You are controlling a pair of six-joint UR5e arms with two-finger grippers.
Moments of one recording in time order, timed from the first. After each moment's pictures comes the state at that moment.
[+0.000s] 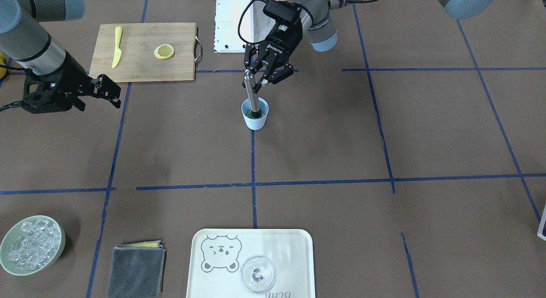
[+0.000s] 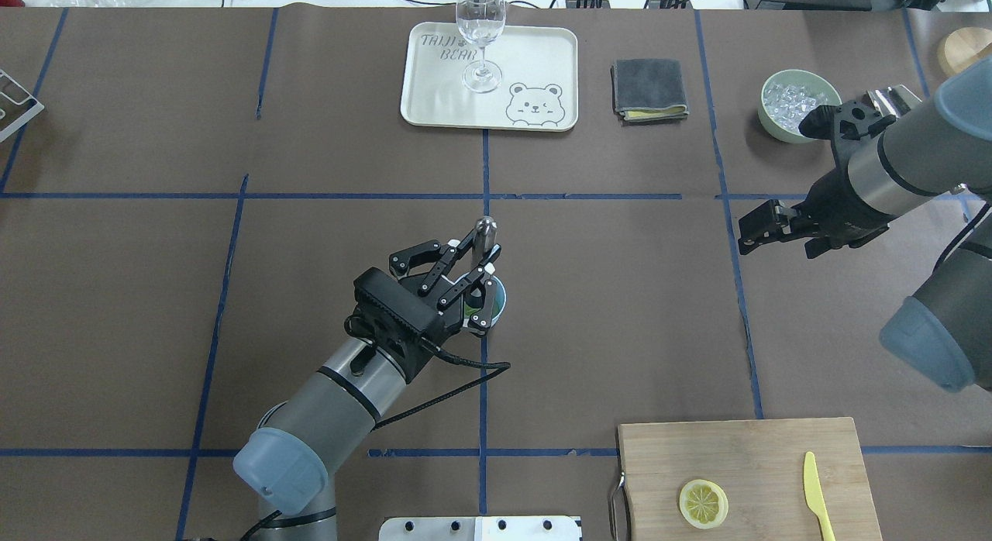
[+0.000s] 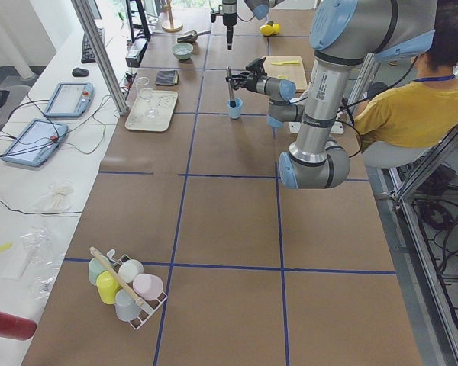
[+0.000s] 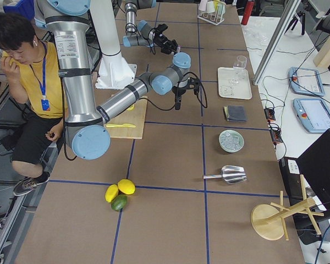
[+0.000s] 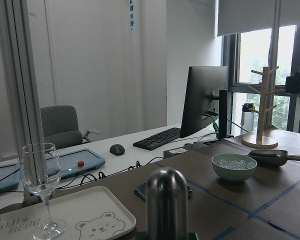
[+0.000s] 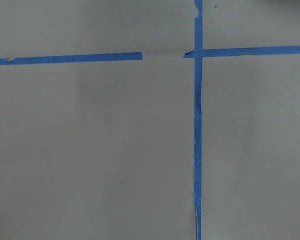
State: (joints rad) left arm -0.17 -2.12 -1.57 -2.95 -0.81 -0.35; right arm 0.89 -1.44 2.01 -1.48 2.22 0.94
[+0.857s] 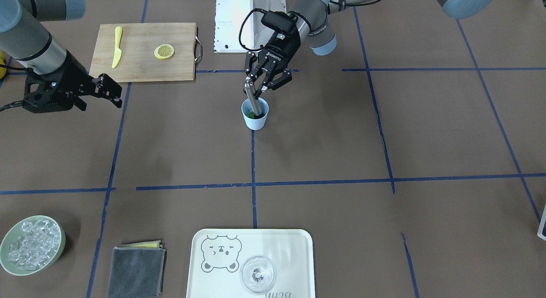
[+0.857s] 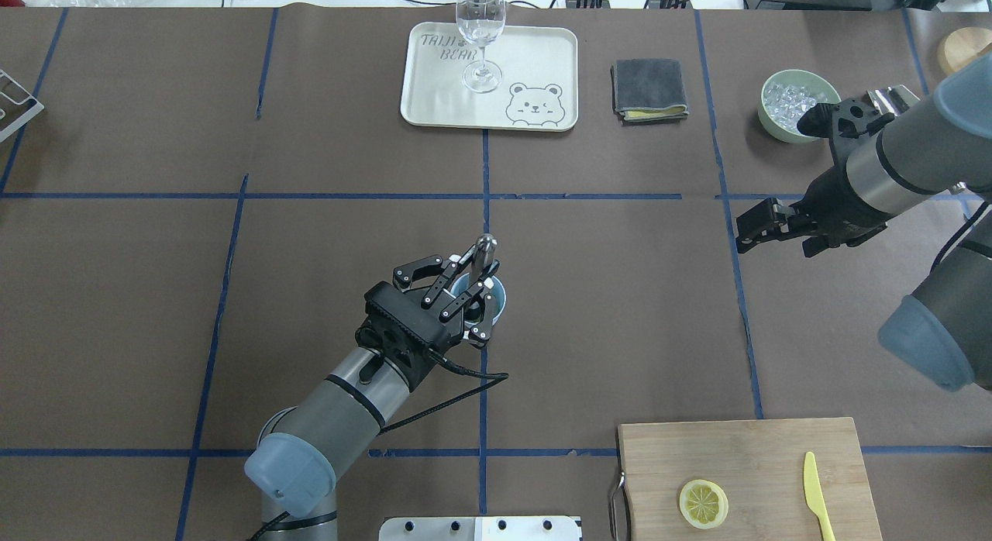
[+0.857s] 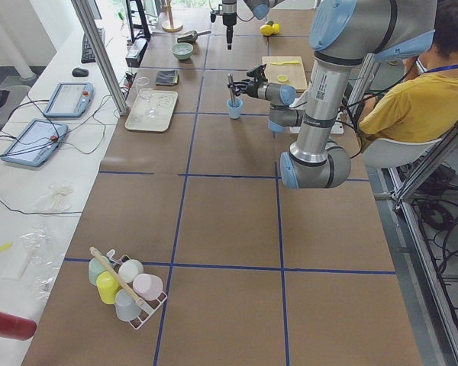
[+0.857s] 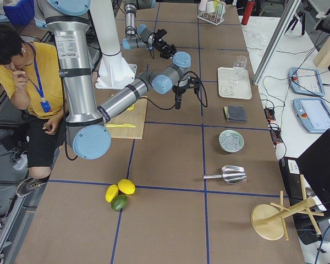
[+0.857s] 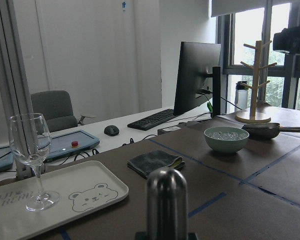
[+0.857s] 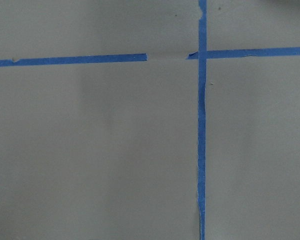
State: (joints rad) left arm -0.16 -2.12 -1.52 -2.96 -0.81 -0.35; right arm 0.89 -1.43 2.01 -1.48 2.22 0.94
